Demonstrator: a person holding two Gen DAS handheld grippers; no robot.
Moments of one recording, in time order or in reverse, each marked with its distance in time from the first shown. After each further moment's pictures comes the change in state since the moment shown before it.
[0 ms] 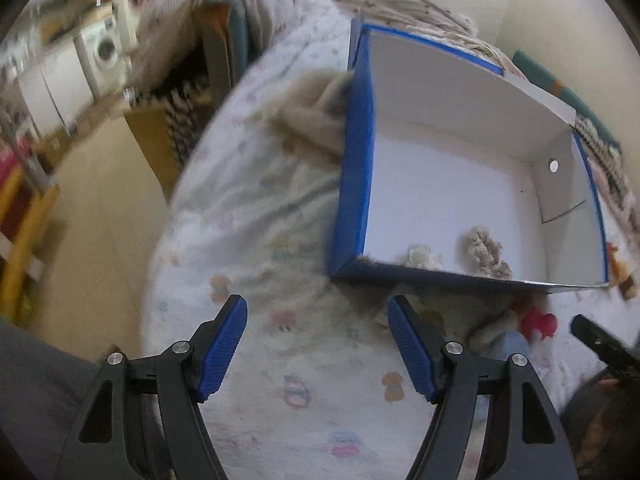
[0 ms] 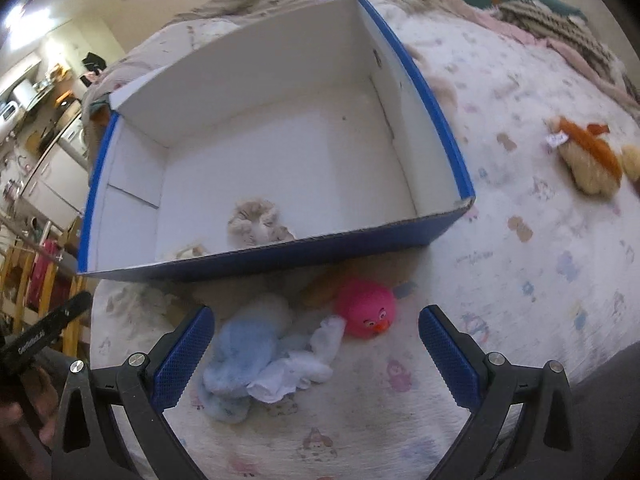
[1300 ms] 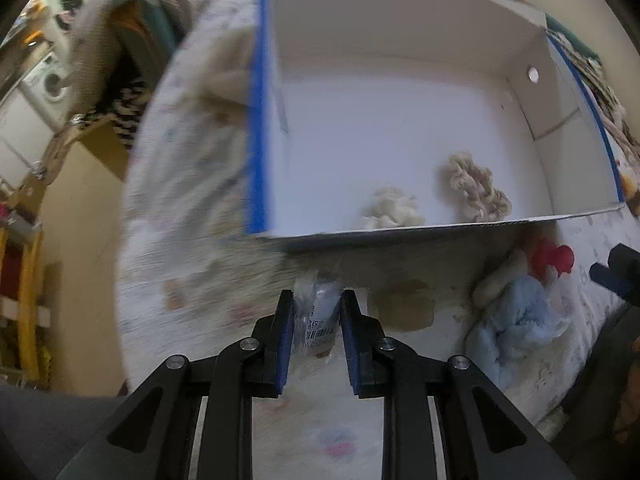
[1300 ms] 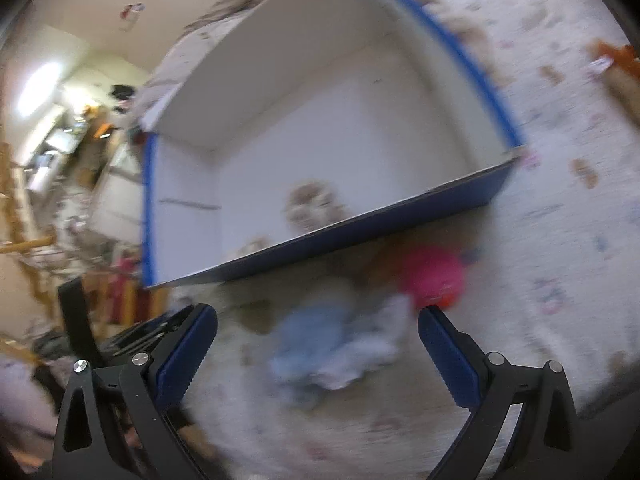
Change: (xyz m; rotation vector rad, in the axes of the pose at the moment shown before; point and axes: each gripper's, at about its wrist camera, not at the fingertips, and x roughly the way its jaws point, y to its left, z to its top) left arm 0.035 -0.047 -0.002 0.234 0.126 0.029; right arm 0.008 -0.016 0.006 0.153 0.115 0.361
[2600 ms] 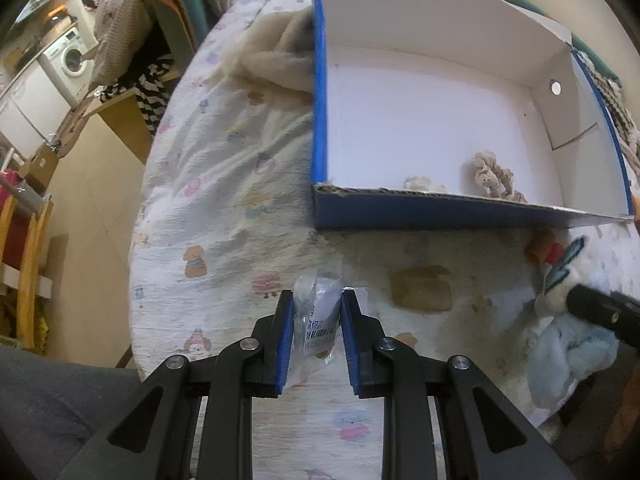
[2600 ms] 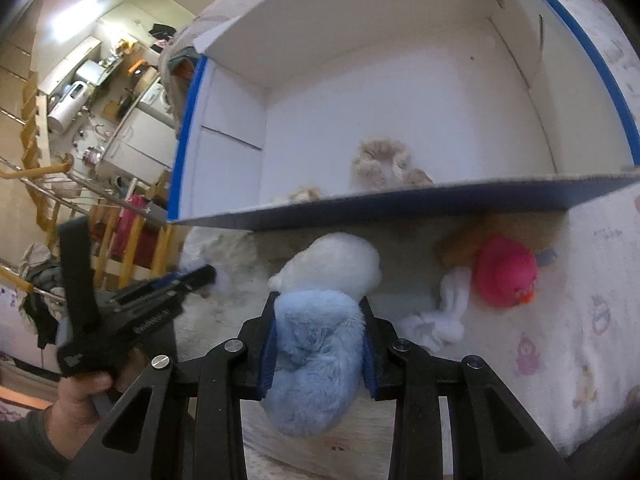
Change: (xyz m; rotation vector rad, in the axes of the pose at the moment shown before) left arm 0.000 0.018 -0.019 -0.073 0.015 0.031; right arm 0.050 0.057 -0.021 -0.203 0.115 -0.015
